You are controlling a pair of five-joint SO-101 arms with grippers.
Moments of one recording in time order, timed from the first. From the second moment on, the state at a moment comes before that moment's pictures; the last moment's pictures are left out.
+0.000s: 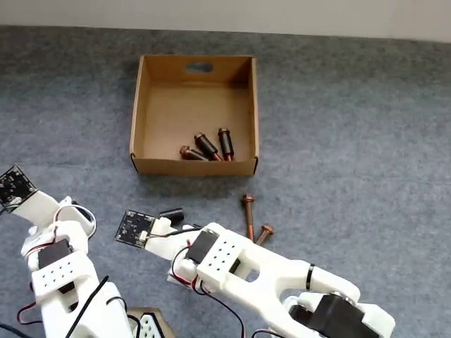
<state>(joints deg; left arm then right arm) -36.6 -56.8 82.9 28.9 15.2 -63.3 -15.7 49.0 46.5 17.6</state>
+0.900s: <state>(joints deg) -36.6 -56.8 82.9 28.9 15.2 -63.5 -1.8 44.1 46.4 17.7</state>
